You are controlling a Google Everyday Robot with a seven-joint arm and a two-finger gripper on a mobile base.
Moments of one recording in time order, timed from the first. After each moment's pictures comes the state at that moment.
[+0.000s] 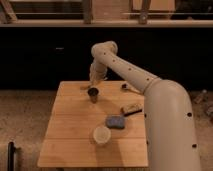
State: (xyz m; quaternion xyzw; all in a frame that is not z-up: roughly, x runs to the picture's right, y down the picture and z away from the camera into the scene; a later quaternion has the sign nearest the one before) arm -0.063 -0.045 0.857 -0.23 -0.22 -0.24 0.92
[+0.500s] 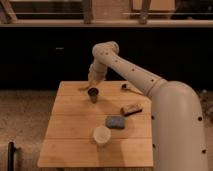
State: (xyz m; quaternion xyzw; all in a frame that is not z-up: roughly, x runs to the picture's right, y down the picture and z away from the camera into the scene) arm -0.071 -0.040 0.836 -0.22 -0.26 -0.25 0.91
